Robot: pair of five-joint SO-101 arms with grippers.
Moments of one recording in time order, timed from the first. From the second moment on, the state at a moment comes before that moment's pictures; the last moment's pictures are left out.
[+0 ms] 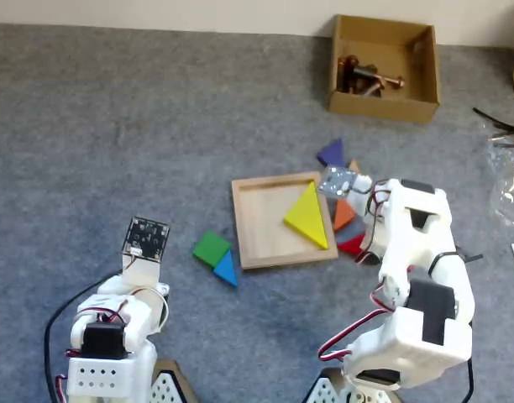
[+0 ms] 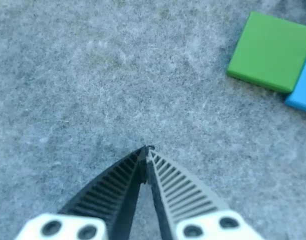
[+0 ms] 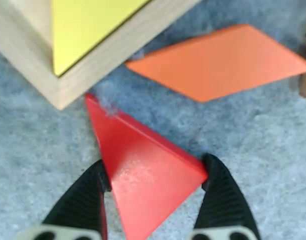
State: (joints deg) left arm -4.2 -103.6 96.0 75.9 -5.4; right arm 7.1 4.5 32.0 53.2 76.7
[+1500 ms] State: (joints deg) left arm -4.2 -103.6 96.0 75.9 -5.4; right arm -17.4 4.7 15.3 79.7 57.7
